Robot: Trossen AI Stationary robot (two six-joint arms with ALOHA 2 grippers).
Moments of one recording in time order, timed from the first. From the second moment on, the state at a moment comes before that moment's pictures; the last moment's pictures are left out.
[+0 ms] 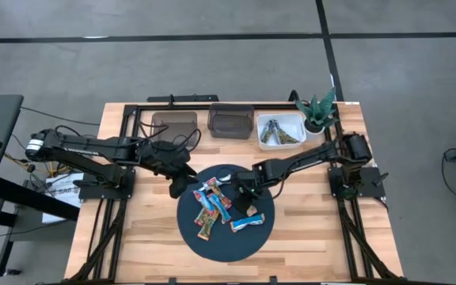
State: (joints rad) left arm -0.08 1.11 0.97 -0.53 0.05 -0.52; right arm 0.14 1.91 1.25 -0.60 -0.14 0.84
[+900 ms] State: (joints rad) left arm -0.08 1.11 0.97 -0.47 -0.09 -0.50; right arm 0.10 1.95 1.42 -0.72 -0.09 0.71
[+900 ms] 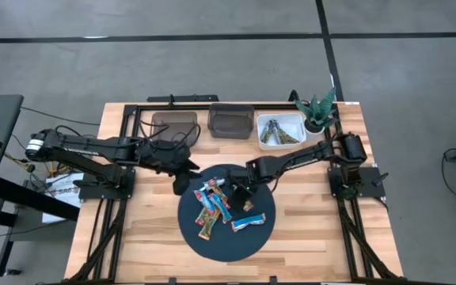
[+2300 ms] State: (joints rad) left arm -0.02 1.11 0.97 -0.28 -0.61 -0.50; right arm -0.49 1.95 1.75 -0.77 0.08 0.07
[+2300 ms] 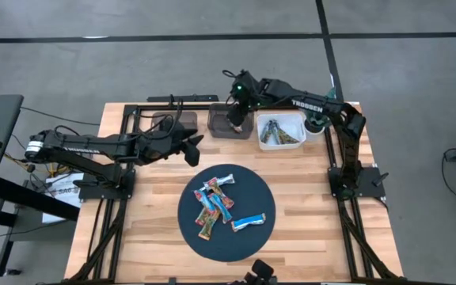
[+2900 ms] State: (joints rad) left arm -0.02 1.11 0.97 -0.32 -0.21 -0.48; right arm -0.20 1.95 1.75 -0.94 -0.15 0.27
